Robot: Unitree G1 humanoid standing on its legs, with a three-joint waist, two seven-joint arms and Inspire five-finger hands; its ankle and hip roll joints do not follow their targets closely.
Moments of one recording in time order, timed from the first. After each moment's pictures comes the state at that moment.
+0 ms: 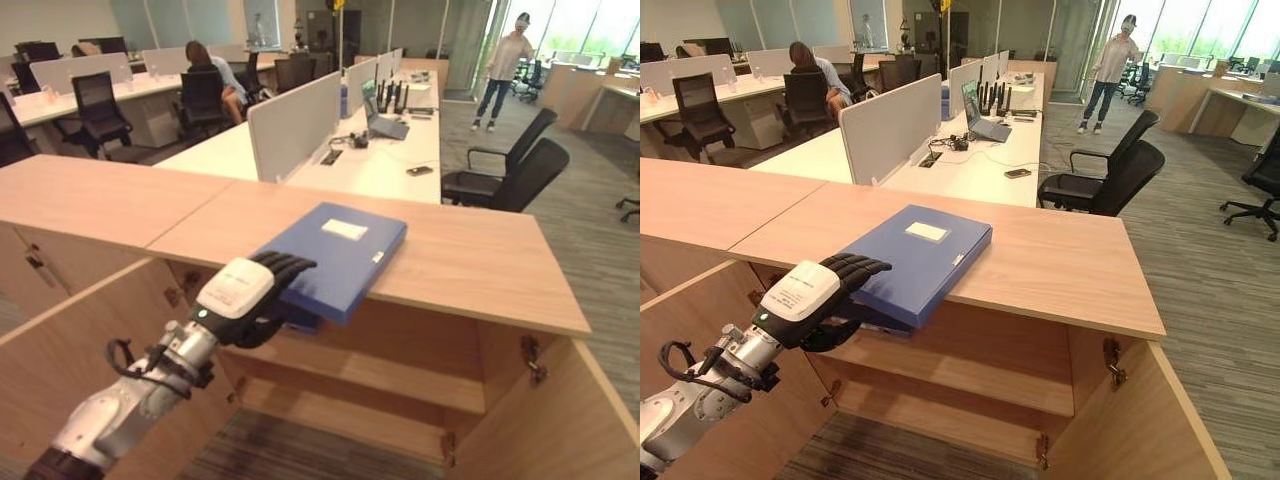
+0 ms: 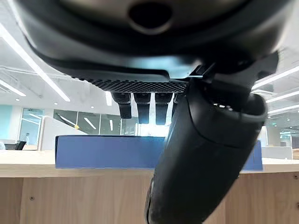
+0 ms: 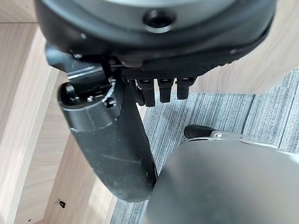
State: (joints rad) left arm 0.02 0.92 -0.24 -0.10 0.65 -0.30 0.24; right arm 0.04 -0.20 0.26 1.26 0.20 -0.03 -0.05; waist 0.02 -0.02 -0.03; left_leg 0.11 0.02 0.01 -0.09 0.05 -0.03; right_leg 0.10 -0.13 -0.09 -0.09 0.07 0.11
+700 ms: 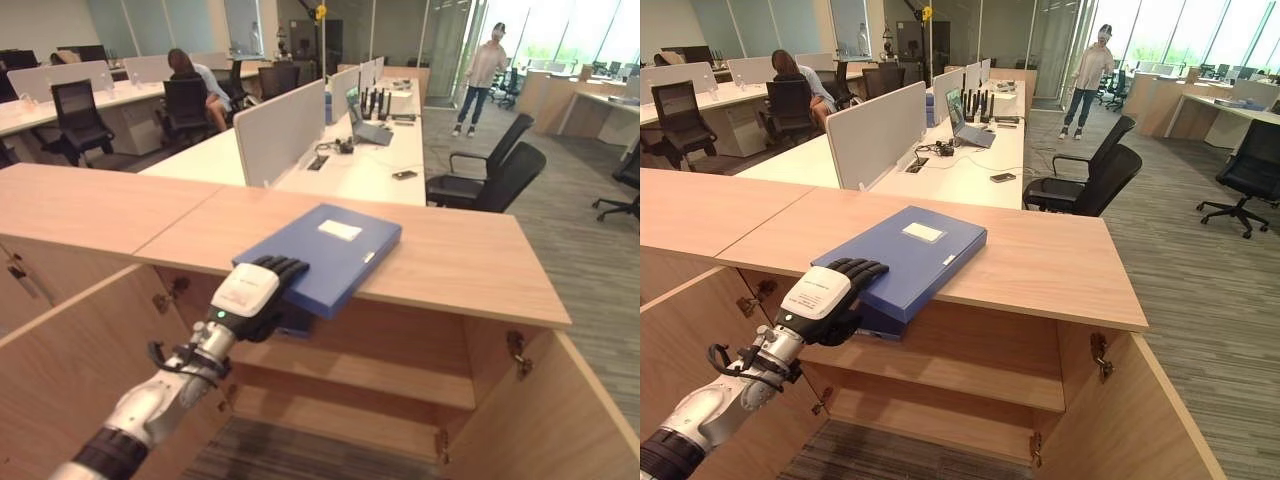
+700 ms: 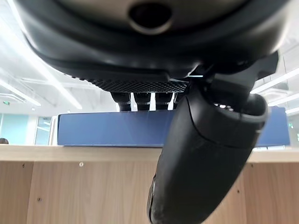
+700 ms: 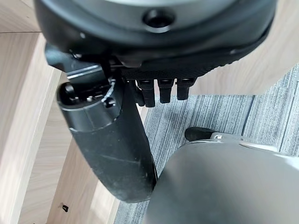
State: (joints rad) left arm -0.15 0.79 -0.40 0.15 0.76 -0.19 0.39; right arm 0.04 -0.19 0.28 1.25 0.19 -0.03 -0.06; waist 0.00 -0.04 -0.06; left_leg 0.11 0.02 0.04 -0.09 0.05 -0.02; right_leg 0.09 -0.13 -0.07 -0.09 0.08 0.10
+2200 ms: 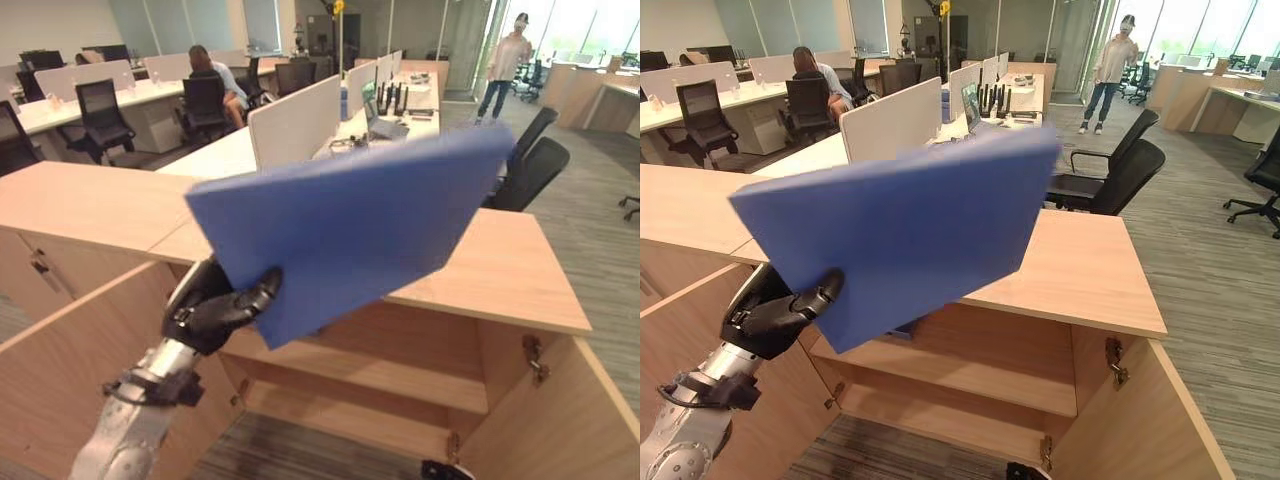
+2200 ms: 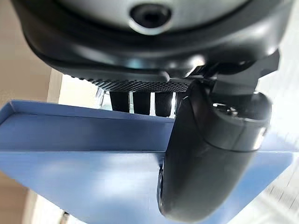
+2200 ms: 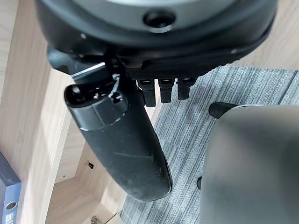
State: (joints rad) left arm 0.24 0.72 -0.06 -0.30 -1.16 -0.19 -0.26; right arm 0.06 -0.23 0.33 1.10 0.21 -0.04 0.07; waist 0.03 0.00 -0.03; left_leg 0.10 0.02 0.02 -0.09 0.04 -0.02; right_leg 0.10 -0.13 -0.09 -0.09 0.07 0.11
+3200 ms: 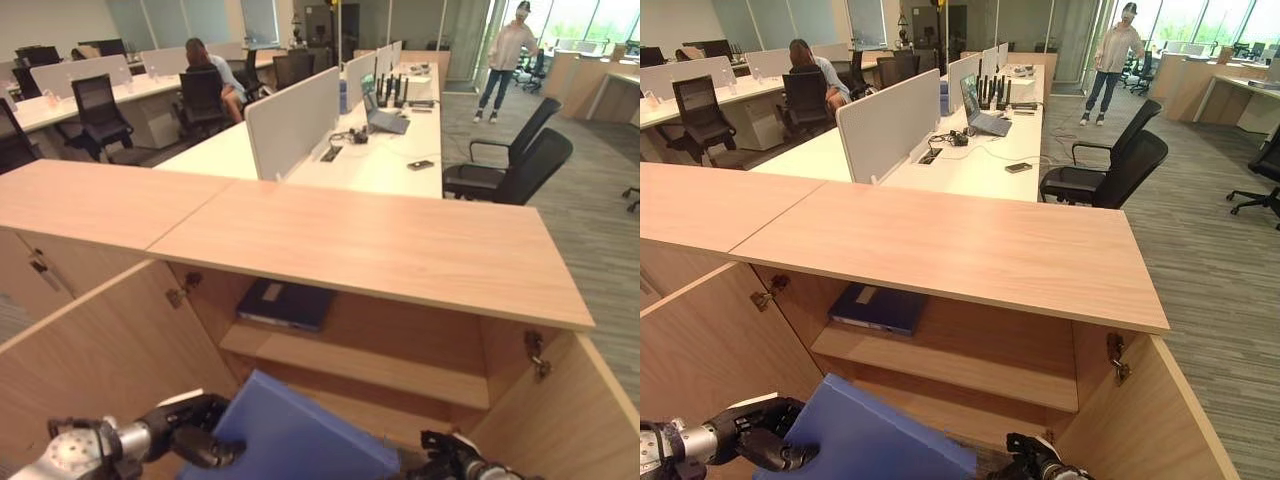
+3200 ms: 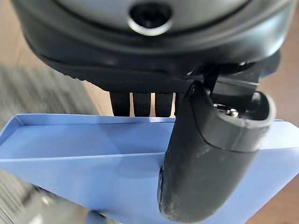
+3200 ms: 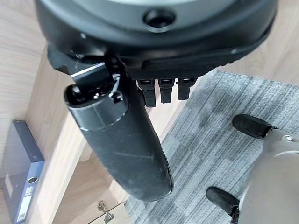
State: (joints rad) left arm 0.34 1.20 -0.35 0.13 -0.49 -0.06 -0.46; right arm 0.00 -0.33 0.40 0.98 0.20 -0.04 0.12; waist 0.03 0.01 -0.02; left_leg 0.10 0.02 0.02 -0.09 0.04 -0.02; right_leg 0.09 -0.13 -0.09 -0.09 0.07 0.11
